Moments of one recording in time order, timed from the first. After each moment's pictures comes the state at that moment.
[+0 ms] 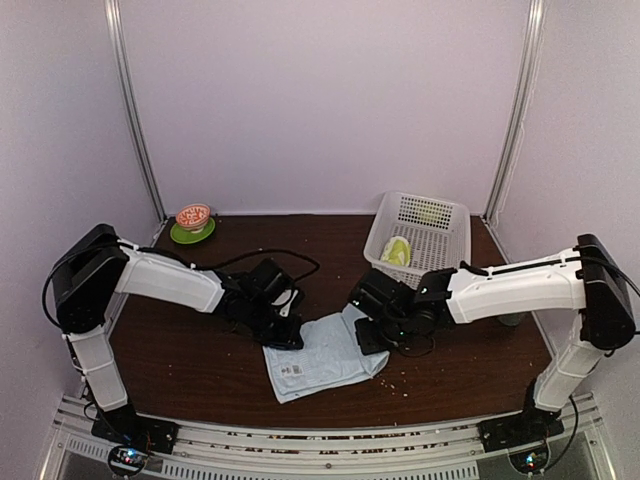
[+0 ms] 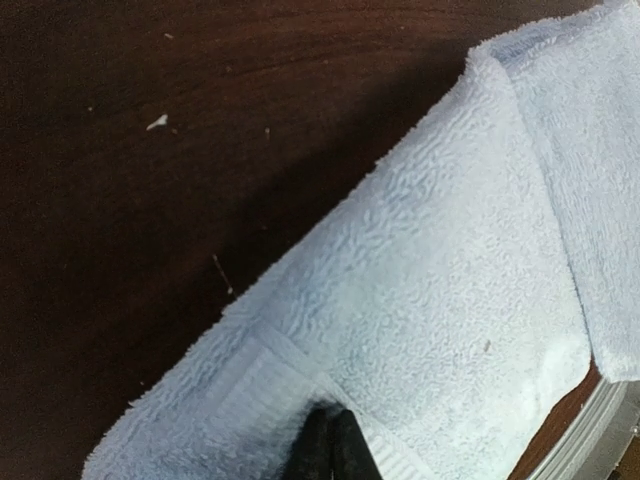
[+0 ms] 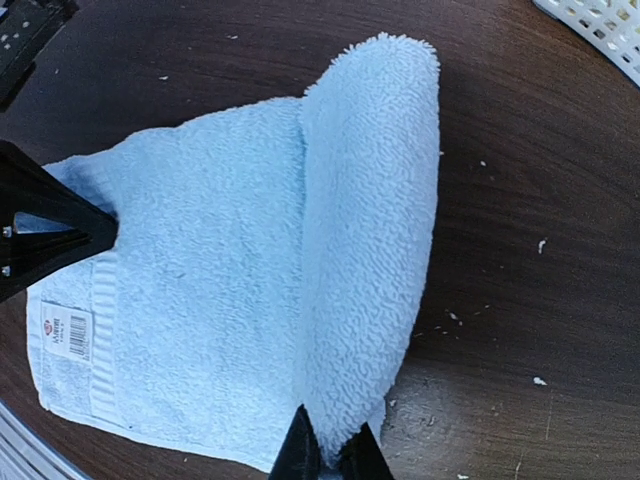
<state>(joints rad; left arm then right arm) -0.87 1.84 1.02 -0.24 0.25 -0.59 1.07 1.66 1.08 -0.54 0.25 0.76</state>
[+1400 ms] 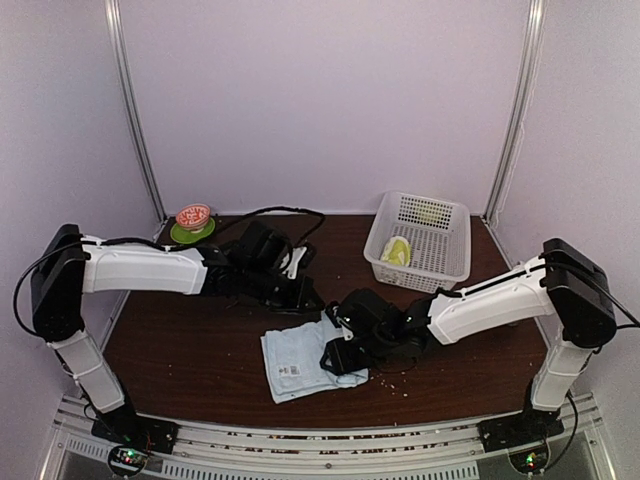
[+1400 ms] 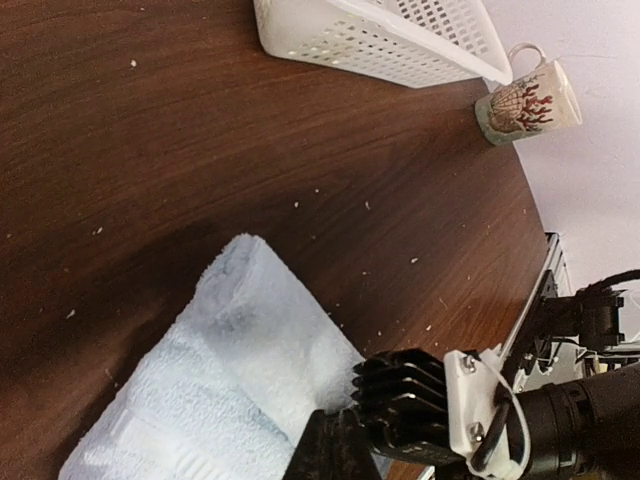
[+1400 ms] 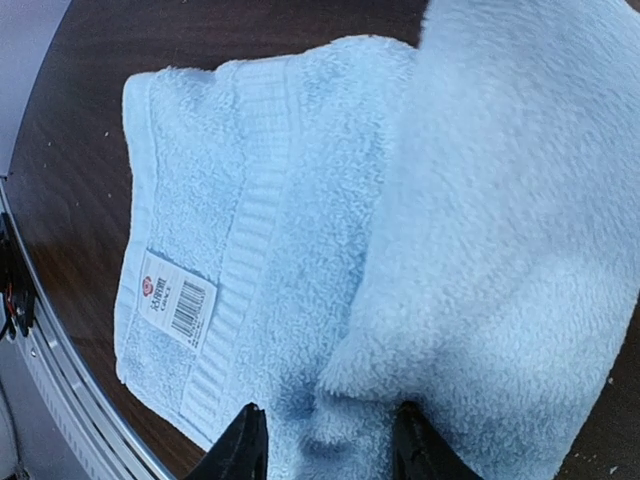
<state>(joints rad) -0.87 1.70 1.13 -0.17 0.32 -0.60 1.10 1.77 0.98 -0.12 -0.06 0.74</state>
